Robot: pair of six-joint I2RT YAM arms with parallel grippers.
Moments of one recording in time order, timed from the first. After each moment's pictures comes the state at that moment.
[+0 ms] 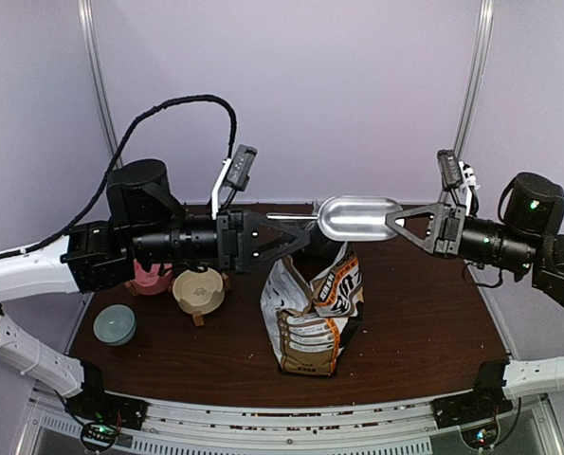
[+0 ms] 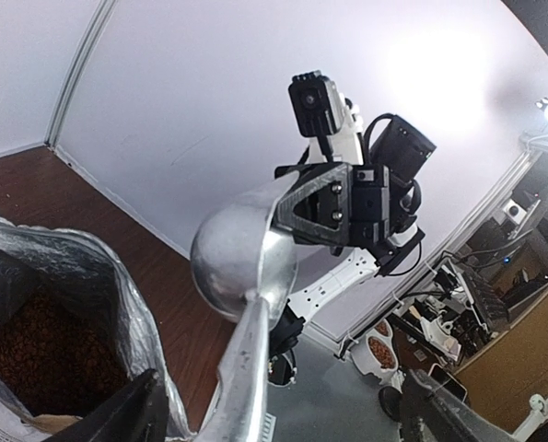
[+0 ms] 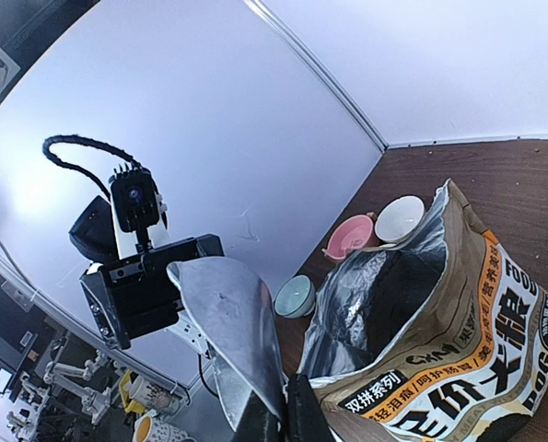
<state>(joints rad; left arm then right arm) -1.16 1.24 1.17 0.06 0.31 -0.61 0.95 0.78 1.02 -0.30 -0.13 0.73</state>
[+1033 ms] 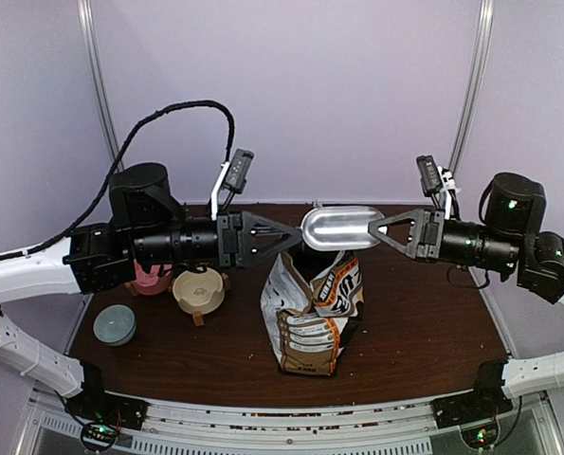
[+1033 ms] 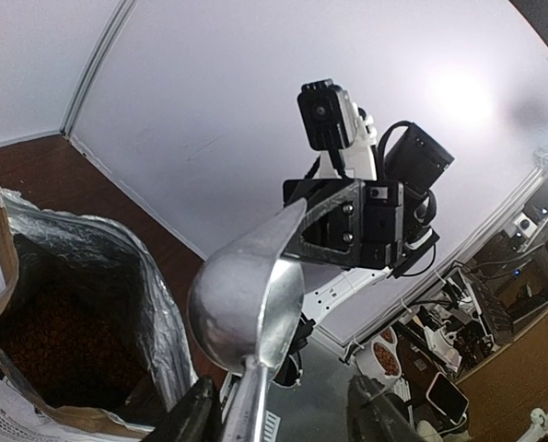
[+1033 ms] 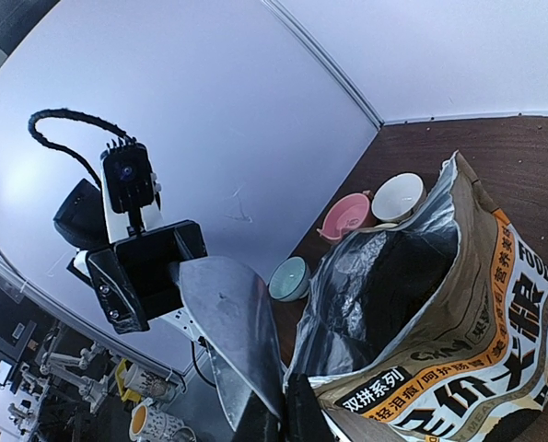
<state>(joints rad) -1.13 1.24 1.14 0.07 0.30 -0.64 0.98 0.85 1.02 -0.28 -0.13 0.74</state>
